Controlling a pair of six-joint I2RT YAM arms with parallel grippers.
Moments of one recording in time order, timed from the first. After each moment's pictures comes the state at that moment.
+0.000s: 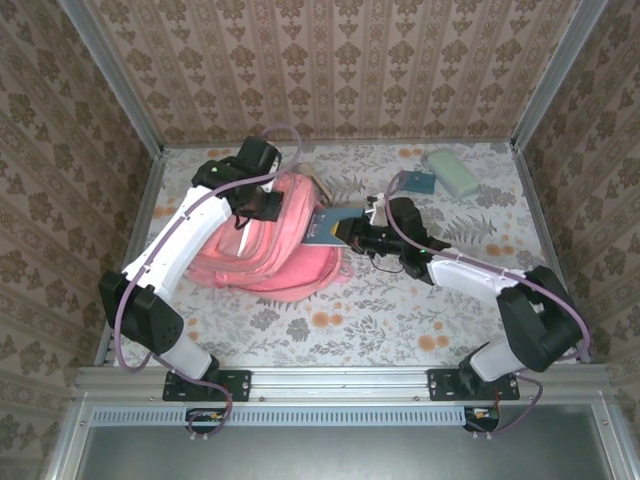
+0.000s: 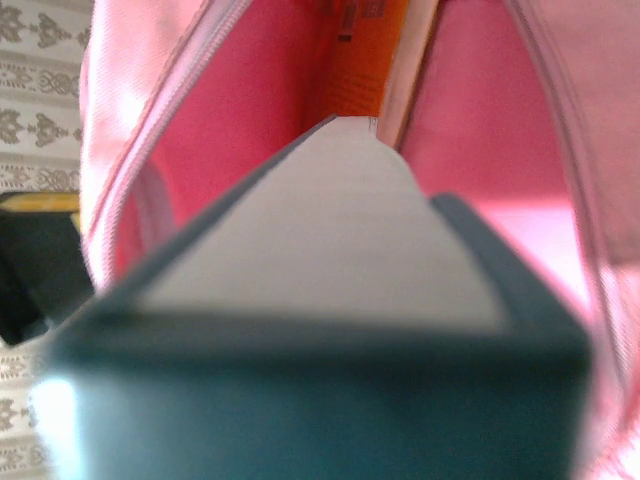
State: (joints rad) left arm -0.51 1.57 1.62 -1.14 -0.08 -0.20; right arm 0.54 1.51 0.81 0.35 -0.49 1.13
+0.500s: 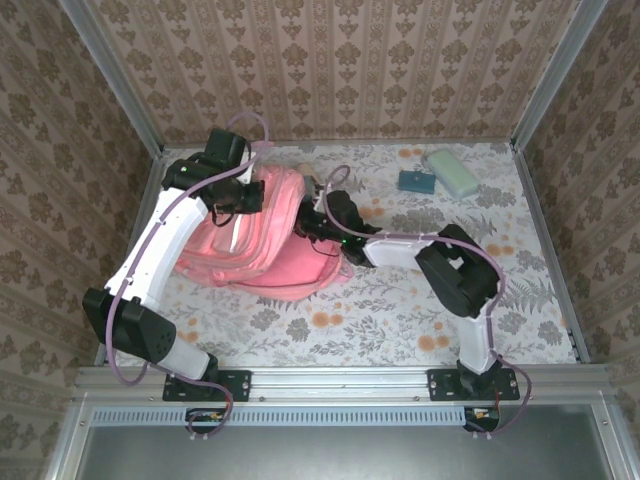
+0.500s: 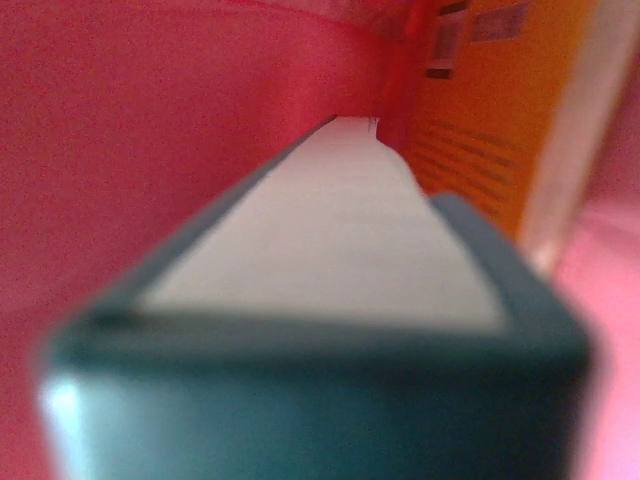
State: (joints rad) left arm -0.40 1.50 1.62 -1.13 0.07 -0.25; right arm 0.72 2.03 1.25 0.60 -0.30 1.32
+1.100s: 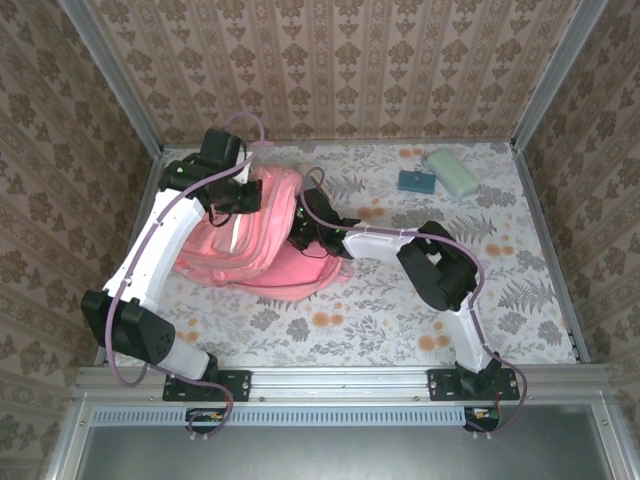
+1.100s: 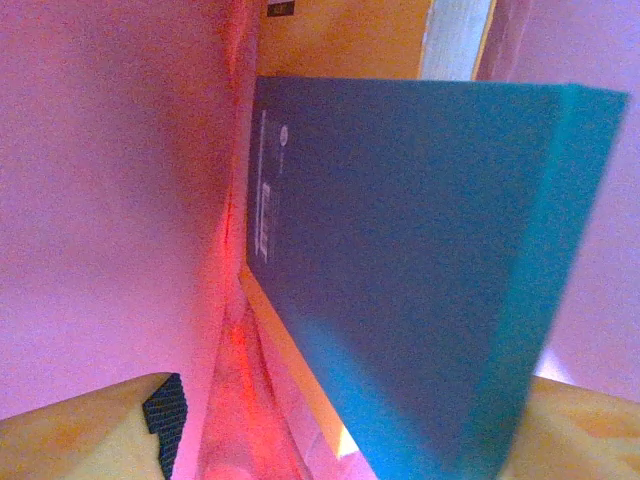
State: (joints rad) left arm -0.38 1.49 1.60 -1.11 0.11 -0.25; right arm 0.75 2.11 1.44 0.18 -0.25 1.20
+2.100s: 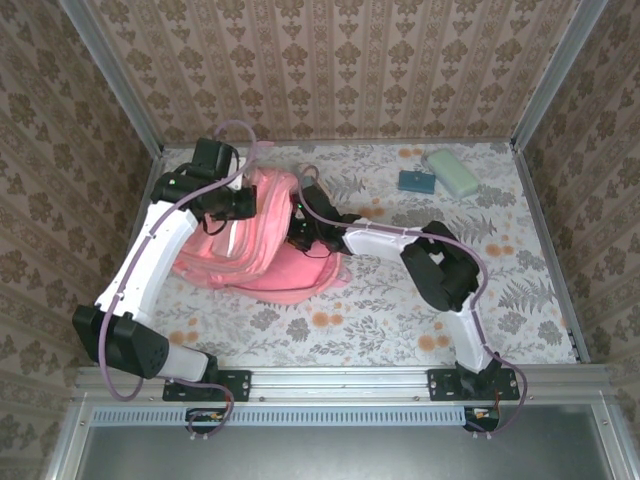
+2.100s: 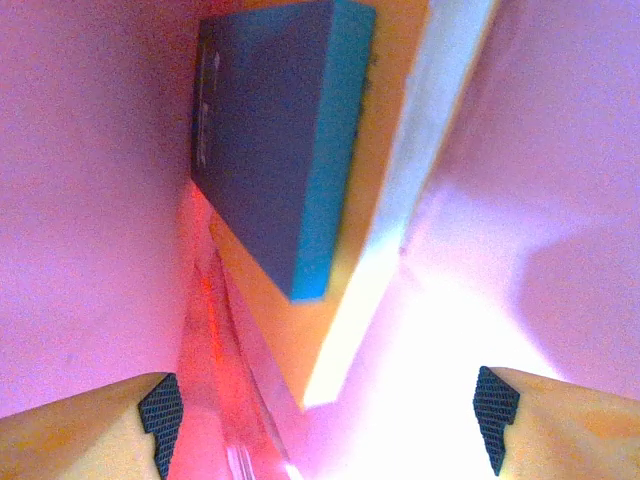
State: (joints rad) left arm -0.35 1.41 1.50 -1.06 0.12 -0.26; right arm 0.75 2.08 1.45 0.03 -0.32 1.07
